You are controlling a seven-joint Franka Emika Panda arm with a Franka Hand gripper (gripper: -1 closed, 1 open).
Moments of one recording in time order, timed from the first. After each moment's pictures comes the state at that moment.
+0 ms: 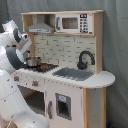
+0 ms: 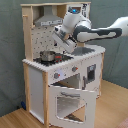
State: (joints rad) arm -1.37 -0.48 1.94 -1.43 0.10 1.96 -0.15
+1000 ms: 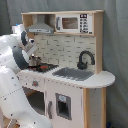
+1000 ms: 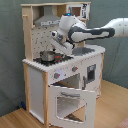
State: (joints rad) arm -1.59 -0.48 2.13 -1.39 0.19 1.92 -0.23
